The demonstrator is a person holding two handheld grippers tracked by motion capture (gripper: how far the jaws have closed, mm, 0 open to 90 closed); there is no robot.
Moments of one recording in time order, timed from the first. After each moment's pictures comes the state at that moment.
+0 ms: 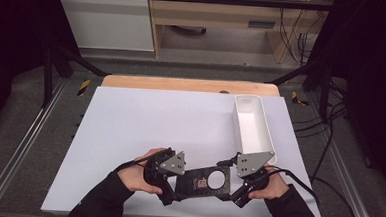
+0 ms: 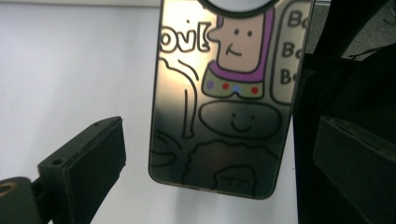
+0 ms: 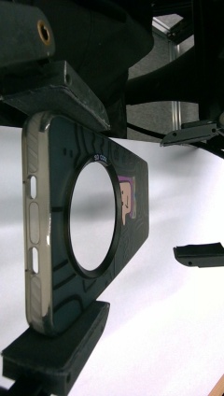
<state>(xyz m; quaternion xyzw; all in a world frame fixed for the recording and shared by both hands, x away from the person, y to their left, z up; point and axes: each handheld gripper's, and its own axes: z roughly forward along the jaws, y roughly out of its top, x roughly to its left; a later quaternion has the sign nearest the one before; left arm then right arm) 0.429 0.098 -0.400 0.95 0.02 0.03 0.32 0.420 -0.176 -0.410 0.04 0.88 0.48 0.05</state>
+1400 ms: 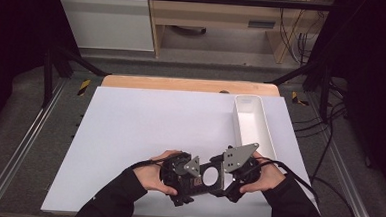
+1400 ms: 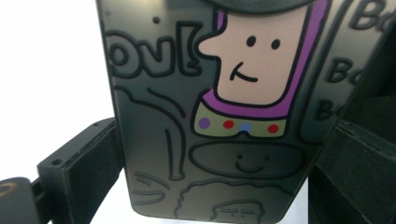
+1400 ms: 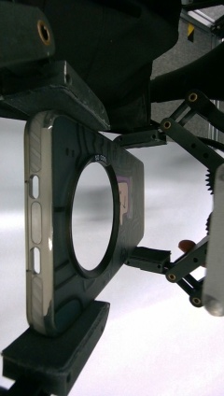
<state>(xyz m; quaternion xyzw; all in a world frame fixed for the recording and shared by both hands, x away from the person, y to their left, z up) 0.436 0.059 -0.416 0.97 0.02 0.02 0.23 0.426 -0.148 -0.383 0.00 0.91 0.41 0.06</state>
